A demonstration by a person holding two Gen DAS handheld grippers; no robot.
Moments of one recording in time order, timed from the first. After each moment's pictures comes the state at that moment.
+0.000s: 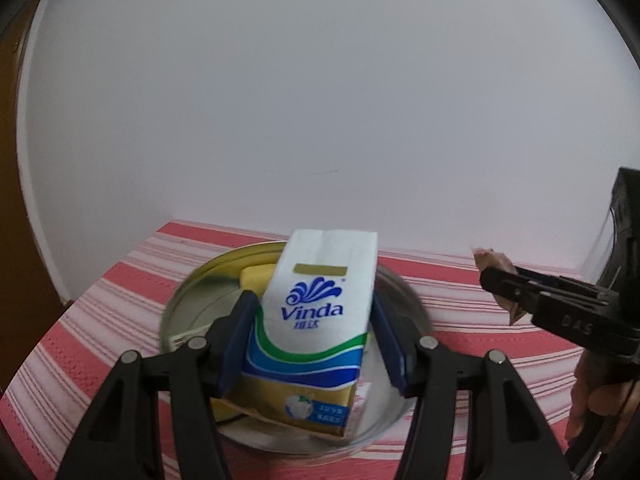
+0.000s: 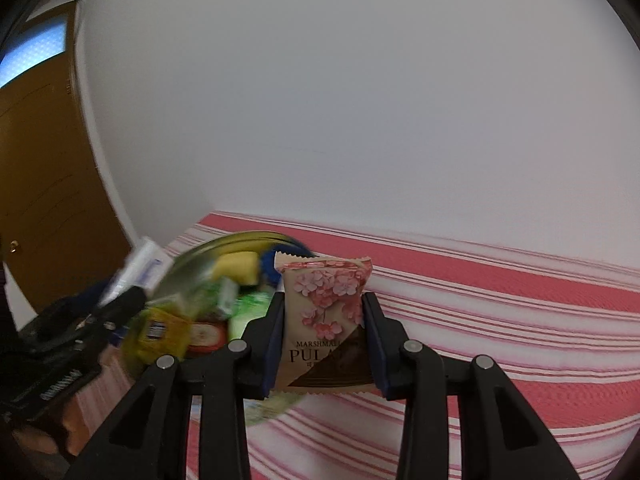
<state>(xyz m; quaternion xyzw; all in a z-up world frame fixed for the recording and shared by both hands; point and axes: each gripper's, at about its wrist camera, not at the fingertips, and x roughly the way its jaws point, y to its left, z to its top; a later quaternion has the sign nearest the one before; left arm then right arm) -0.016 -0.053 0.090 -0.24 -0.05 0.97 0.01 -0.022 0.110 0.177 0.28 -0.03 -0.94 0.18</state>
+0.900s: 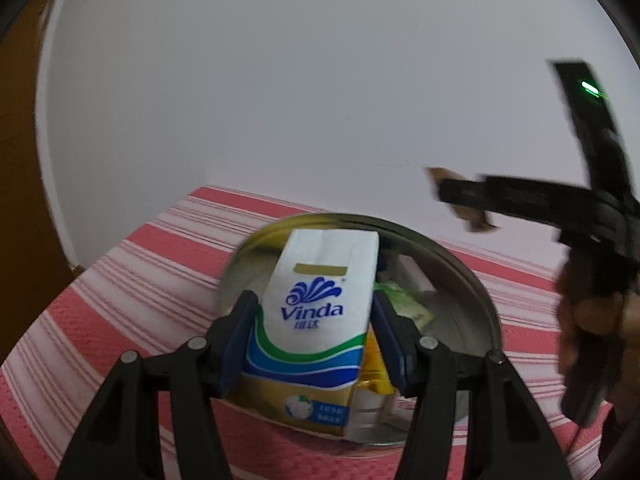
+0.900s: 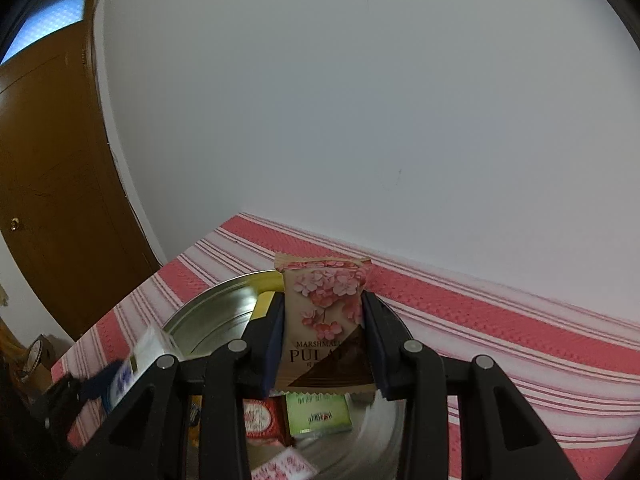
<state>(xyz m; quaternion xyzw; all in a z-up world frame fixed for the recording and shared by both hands) -0.029 -0.099 0.064 -0.27 -0.08 0.96 -0.01 -0.097 0.028 0.202 0.30 0.02 -0.93 0.20</state>
